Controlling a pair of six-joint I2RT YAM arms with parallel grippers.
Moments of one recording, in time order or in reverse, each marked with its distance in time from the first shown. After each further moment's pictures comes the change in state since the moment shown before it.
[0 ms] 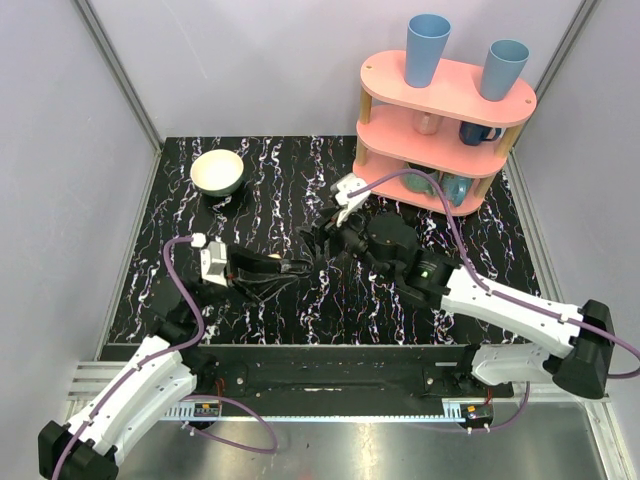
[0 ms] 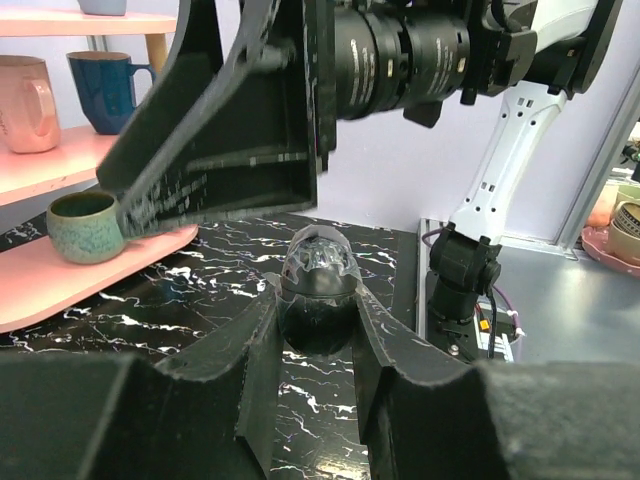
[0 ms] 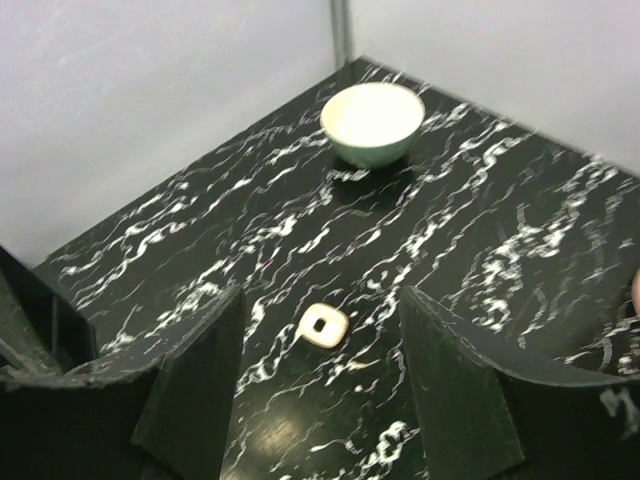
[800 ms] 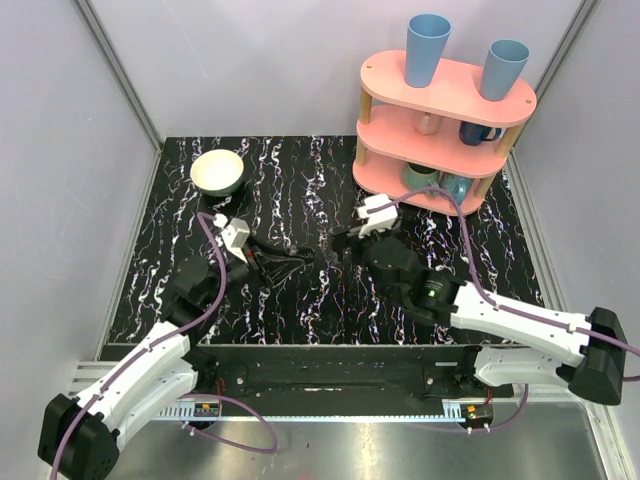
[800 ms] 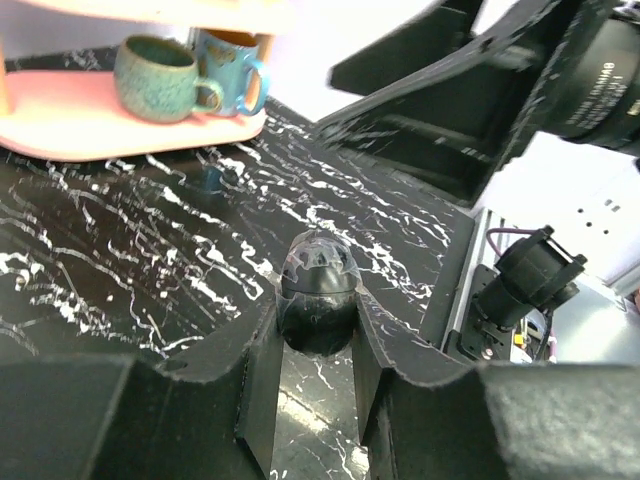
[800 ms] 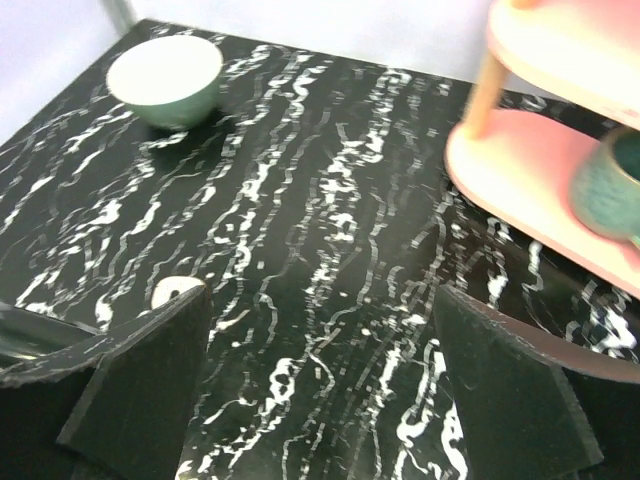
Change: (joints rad) left arm -0.004 0.140 0.005 -0.155 -0.204 -0.019; right arm 0.065 -0.041 -0.133 -0.067 0.445 0.053
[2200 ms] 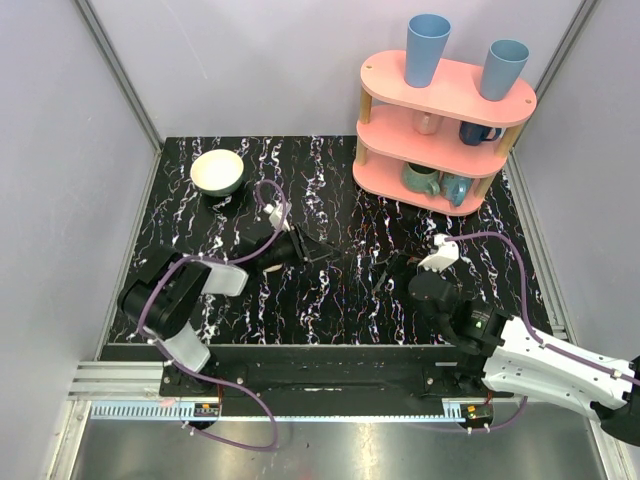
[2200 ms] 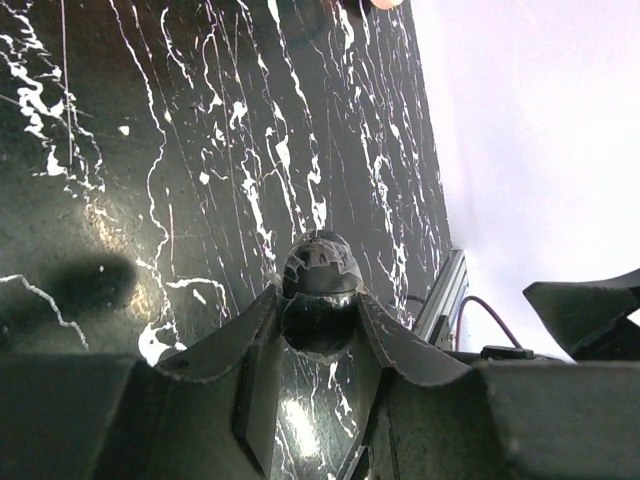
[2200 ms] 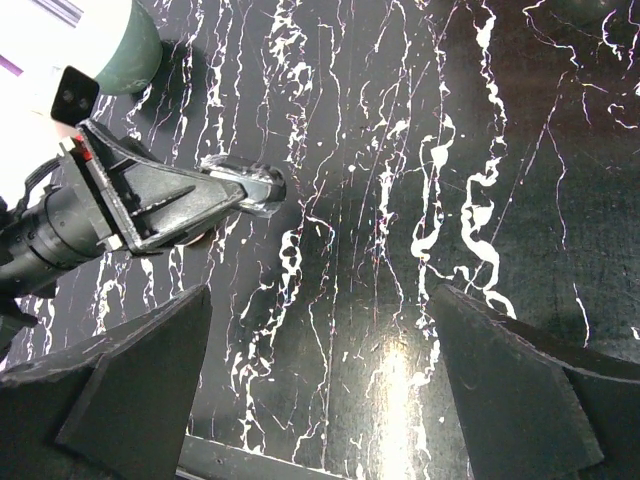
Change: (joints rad) left arm -0.010 0.942 0.185 0.276 -0.099 -0.501; right arm -0.072 -0.449 -0.376 -0.355 -0.016 0.739
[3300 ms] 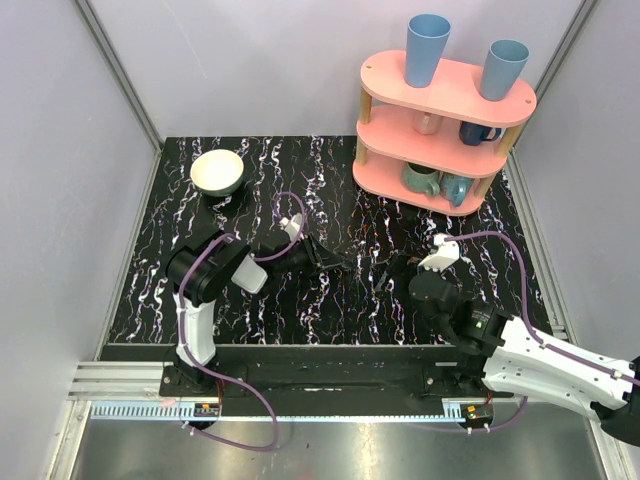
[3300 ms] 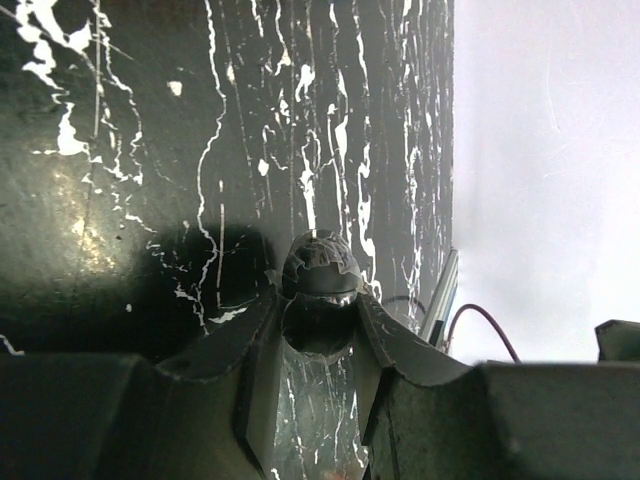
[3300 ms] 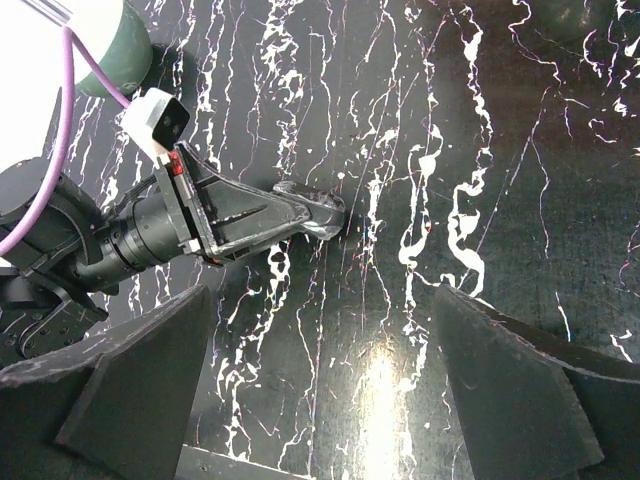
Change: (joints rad) left arm -0.058 0.346 0.079 0.232 -0.001 -0.161; right arm 0.000 -0.002 0.000 -0.002 0.019 -0.035
